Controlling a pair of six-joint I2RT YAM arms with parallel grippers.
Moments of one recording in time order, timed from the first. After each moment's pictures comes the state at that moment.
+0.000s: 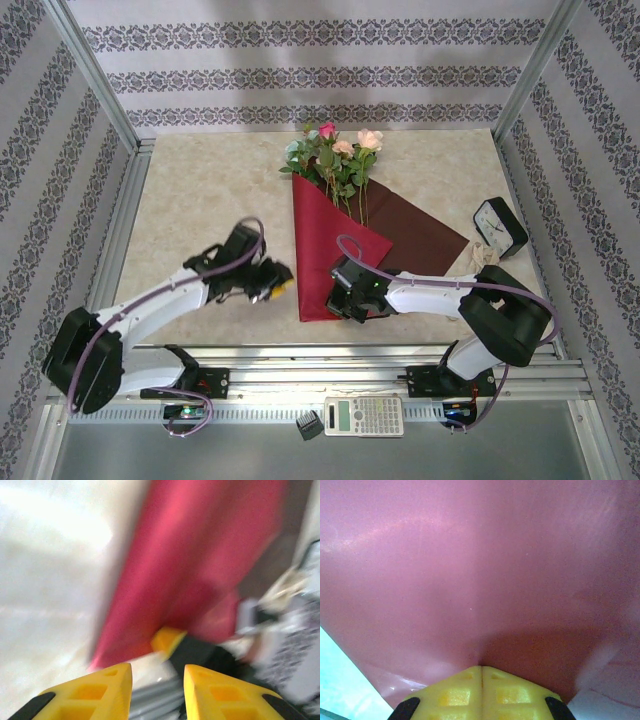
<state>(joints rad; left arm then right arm) -0.60 1.20 0.64 -0.43 0.40 -1.24 0.89 1.53 0.67 -0.24 -0.17 1.33</state>
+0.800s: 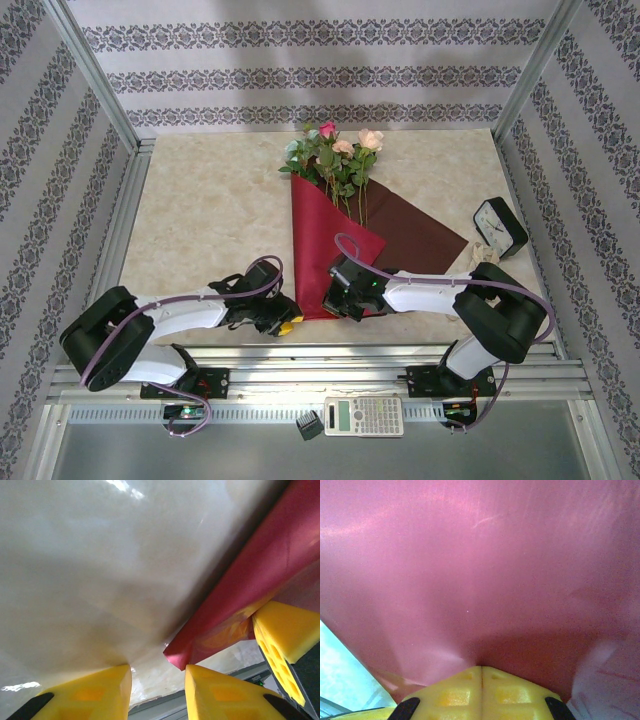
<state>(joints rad) -0.75 1.37 0.48 -0.16 0.42 -1.45 0.89 1.56 0.67 -0.19 -0.20 1.33</state>
